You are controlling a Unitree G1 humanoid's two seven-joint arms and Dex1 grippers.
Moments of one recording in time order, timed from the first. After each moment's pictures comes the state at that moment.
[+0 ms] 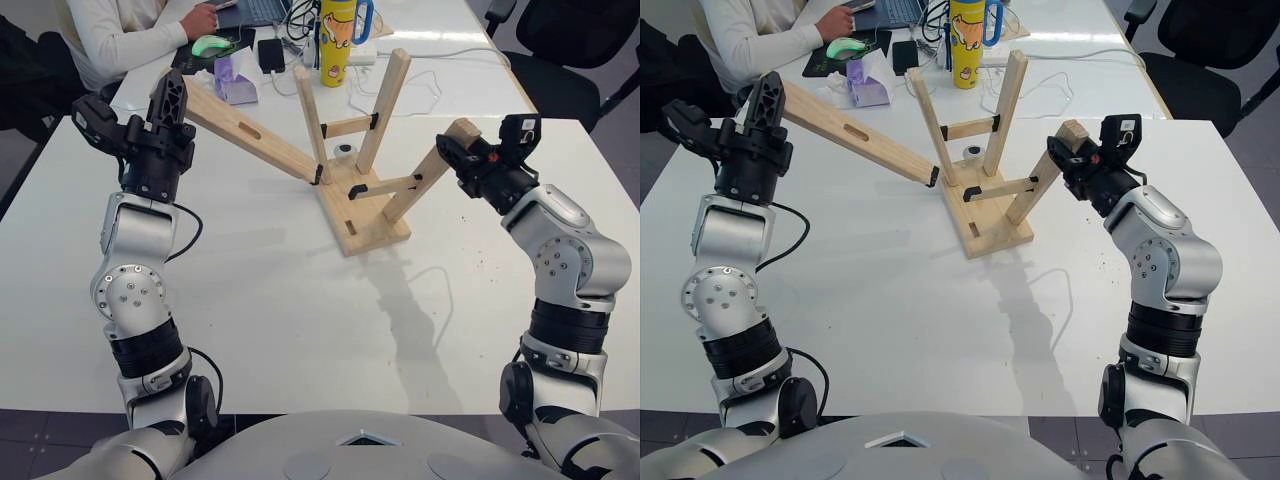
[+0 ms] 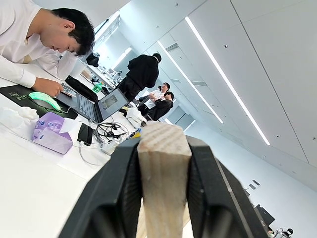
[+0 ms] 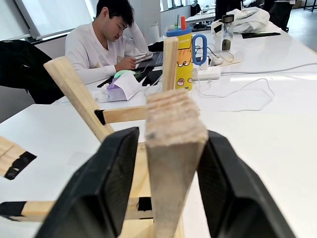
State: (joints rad) left arm -0.31 0.13 0.34 -0.38 -1.04 0.47 0.11; right arm -0.38 -0.40 -0.27 -0.20 0.54 0.81 0.31
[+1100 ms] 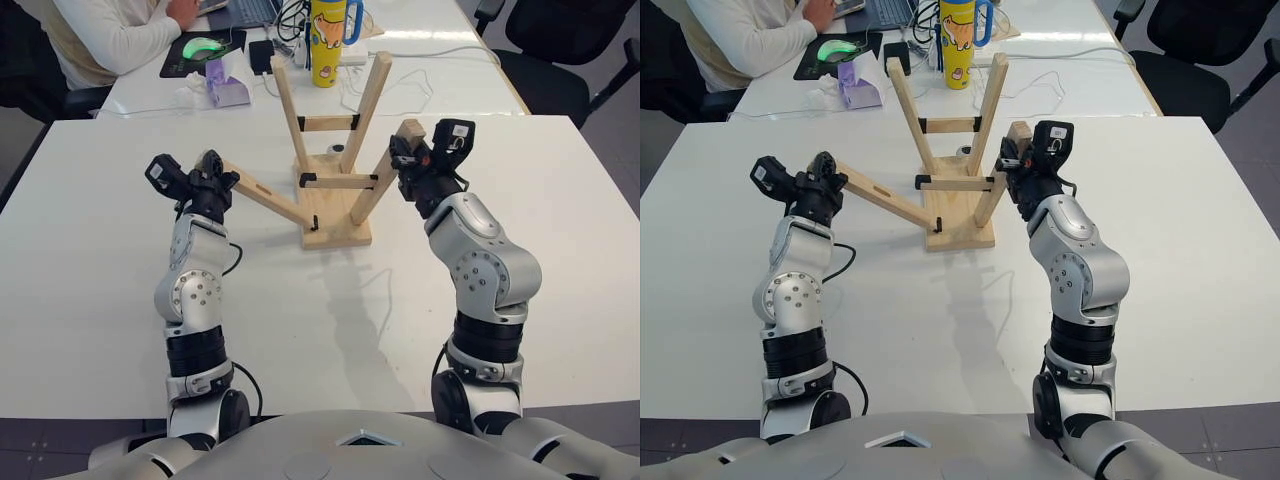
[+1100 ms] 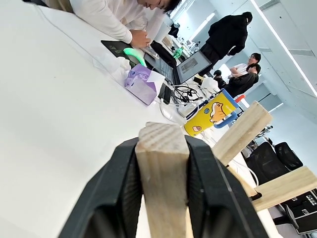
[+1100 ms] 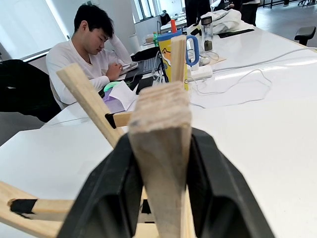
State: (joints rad) left arm -0.26 -0.08 0.22 -0.21 -0.67 0.41 0.37; right arm -0.37 -0.02 -0.10 -0.39 0.41 0.87 -0.08
